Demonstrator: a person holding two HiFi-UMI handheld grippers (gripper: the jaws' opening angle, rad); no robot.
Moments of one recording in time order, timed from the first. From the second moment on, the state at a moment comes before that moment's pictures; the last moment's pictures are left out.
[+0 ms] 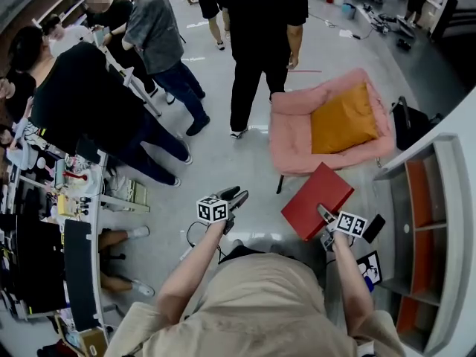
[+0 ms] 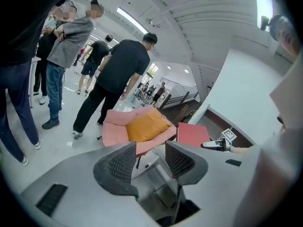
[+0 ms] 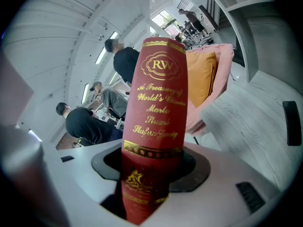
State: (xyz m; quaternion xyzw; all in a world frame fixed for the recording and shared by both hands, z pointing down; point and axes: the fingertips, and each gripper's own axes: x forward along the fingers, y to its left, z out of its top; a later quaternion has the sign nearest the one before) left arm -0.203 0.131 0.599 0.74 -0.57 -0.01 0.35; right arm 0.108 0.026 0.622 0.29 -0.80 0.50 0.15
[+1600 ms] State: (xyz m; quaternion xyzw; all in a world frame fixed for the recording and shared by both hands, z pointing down) left arm -0.092 0.107 0.677 0.77 -0.46 0.07 0.43; right arm 0.057 0.075 0.666 0.16 -0.80 0.48 0.33
